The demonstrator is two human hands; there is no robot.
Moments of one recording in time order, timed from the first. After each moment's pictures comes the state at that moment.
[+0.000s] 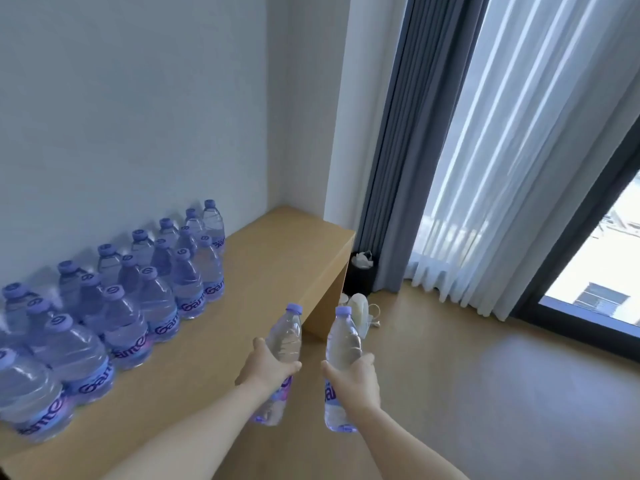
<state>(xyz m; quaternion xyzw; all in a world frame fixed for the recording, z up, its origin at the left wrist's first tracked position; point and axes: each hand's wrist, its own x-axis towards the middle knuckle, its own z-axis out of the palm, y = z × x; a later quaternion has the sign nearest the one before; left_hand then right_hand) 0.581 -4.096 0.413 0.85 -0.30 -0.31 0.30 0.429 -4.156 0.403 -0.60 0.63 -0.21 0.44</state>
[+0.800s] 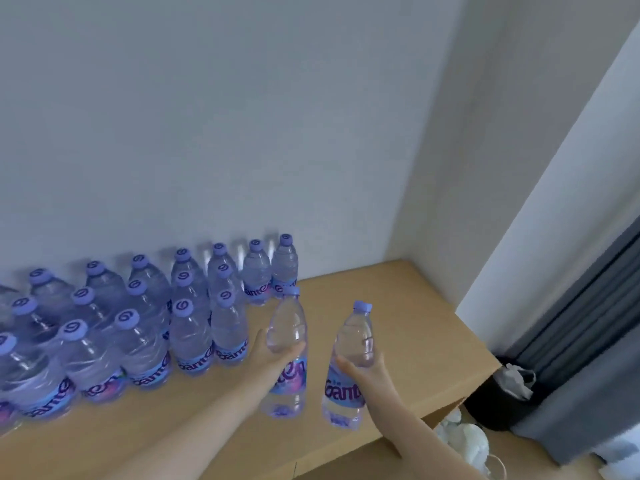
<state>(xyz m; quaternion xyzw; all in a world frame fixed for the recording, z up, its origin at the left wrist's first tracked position) 0.741 -4.349 0.412 0.75 -0.01 -0.22 0.63 0.660 -4.530 0.381 -0.64 0.26 0.00 0.72</state>
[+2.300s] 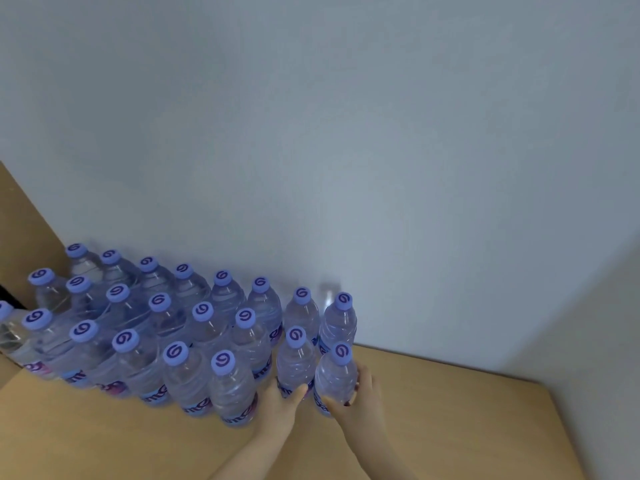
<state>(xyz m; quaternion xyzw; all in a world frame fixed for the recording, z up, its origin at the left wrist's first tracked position) 0.858 -4.418 0.333 0.76 0.26 -0.01 0.60 0.872 -4.565 0.353 -0.83 0.02 0.07 0.56</state>
